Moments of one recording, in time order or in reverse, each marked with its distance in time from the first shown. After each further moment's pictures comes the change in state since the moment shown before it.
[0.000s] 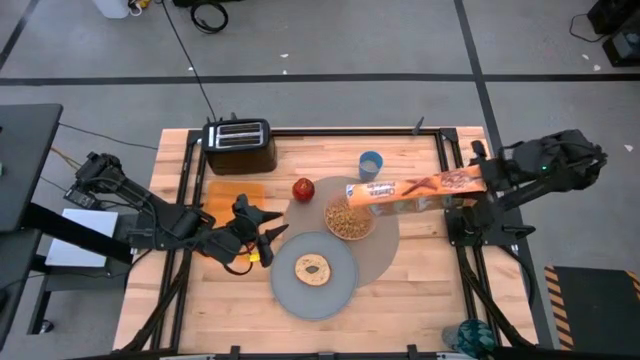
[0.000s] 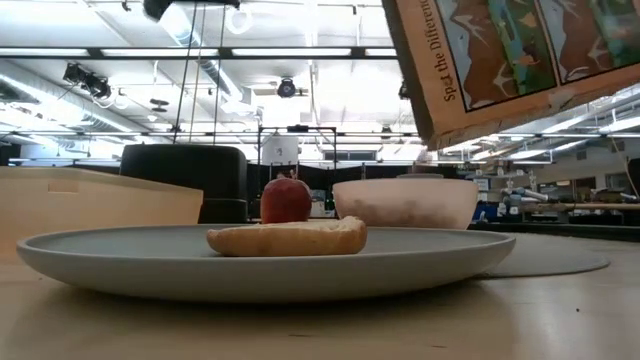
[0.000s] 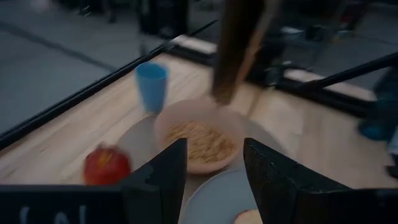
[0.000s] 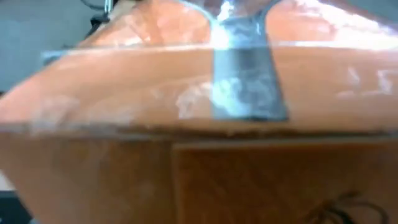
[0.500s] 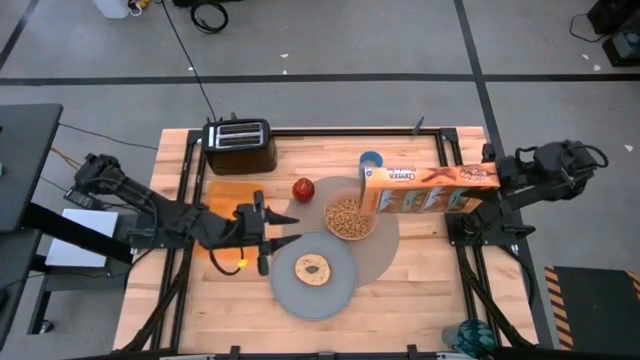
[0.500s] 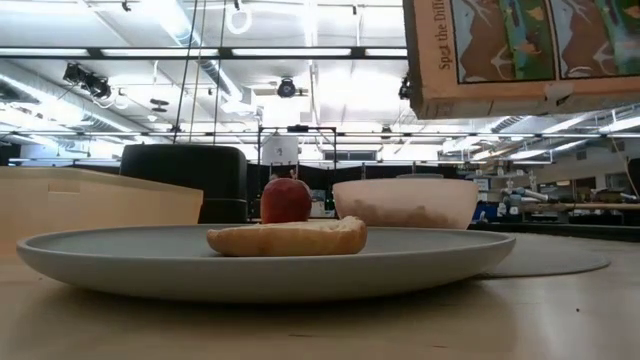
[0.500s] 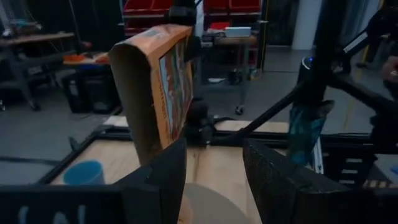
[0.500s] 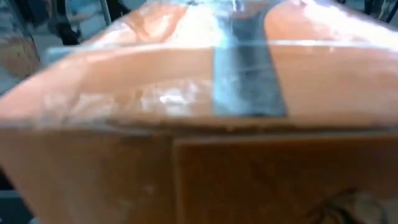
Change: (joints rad) left arm 0.062 0.000 0.000 0.461 0.287 0.512; right arm 0.000 -0.358 -0.230 0.146 0.018 0.068
